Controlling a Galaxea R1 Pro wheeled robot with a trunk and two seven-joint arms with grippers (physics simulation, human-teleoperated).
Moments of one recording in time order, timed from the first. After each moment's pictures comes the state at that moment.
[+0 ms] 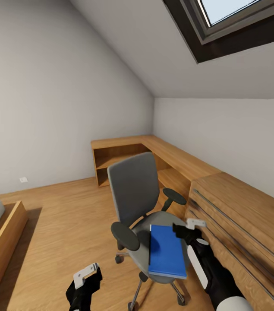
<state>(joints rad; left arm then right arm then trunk) -0.04 -0.07 -0.26 -1.15 0.41 -0.02 0.54 -0.46 0.04 0.04 -0.98 -0.18 0.31 -0.19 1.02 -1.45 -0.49</state>
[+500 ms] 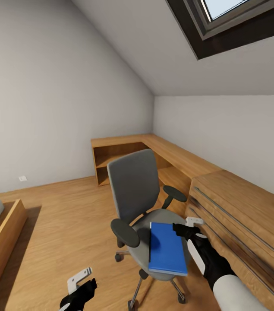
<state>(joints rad) -0.04 -0.07 -0.14 -1.19 0.54 0.25 0.53 -0.60 0.01 0.04 -0.70 -0.18 0.25 -0.14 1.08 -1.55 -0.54</state>
